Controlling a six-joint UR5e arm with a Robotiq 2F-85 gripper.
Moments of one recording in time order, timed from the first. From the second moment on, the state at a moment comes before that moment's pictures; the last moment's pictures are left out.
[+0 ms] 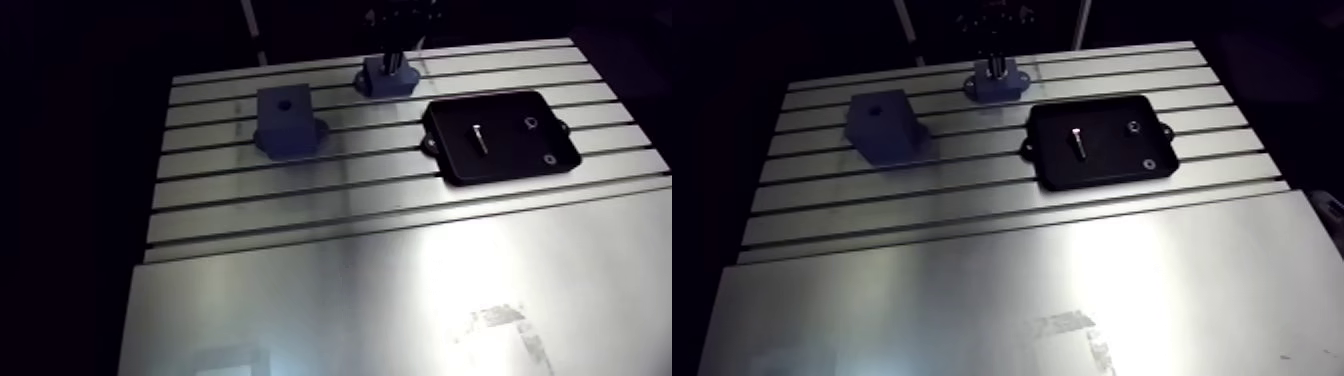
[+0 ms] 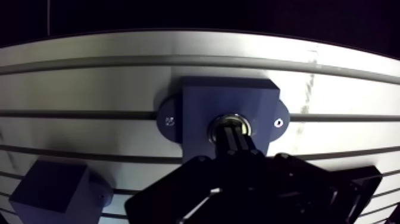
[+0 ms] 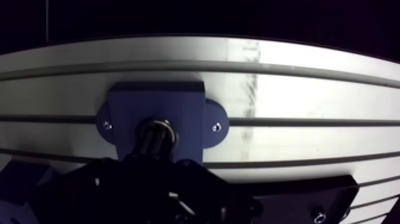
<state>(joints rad) -0.17 -0.93 1.50 -2.04 -1.60 -1.77</state>
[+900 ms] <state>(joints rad) -0.17 -0.93 1.49 -2.04 -1.61 -1.77</state>
